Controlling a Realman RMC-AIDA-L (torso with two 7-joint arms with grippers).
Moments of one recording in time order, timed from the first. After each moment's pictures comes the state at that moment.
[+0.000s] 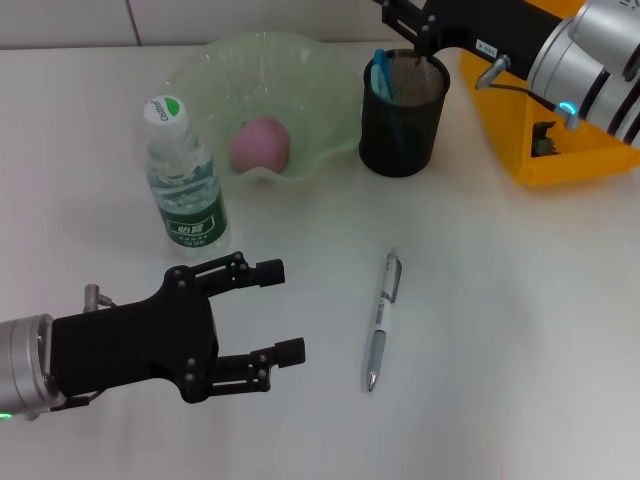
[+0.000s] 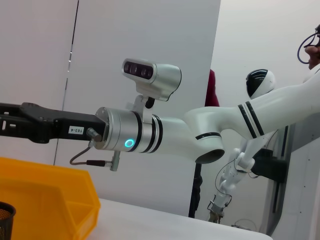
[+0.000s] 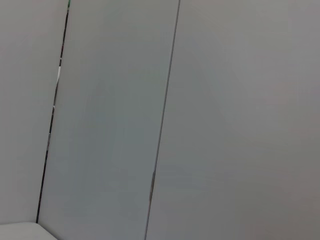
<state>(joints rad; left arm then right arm) -0.34 -2.06 1.00 0.47 1.63 1.79 -0.97 0.70 2.09 -1.16 -0.42 -1.03 -1.01 0.74</state>
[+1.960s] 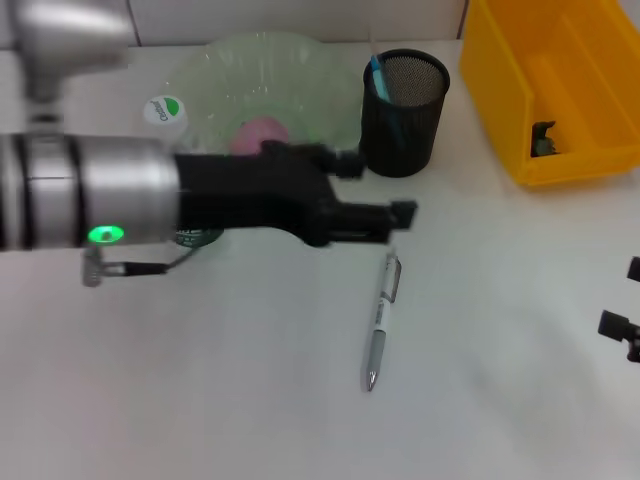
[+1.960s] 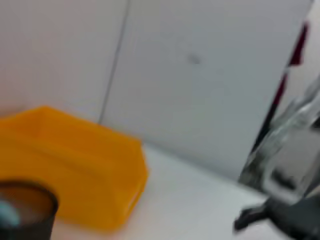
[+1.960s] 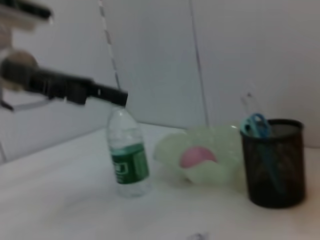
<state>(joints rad) -0.22 -2.07 1.54 1.51 1.74 1.25 -2.16 0.12 2.08 -0.51 -0.81 -1.92 -1.77 1.16</state>
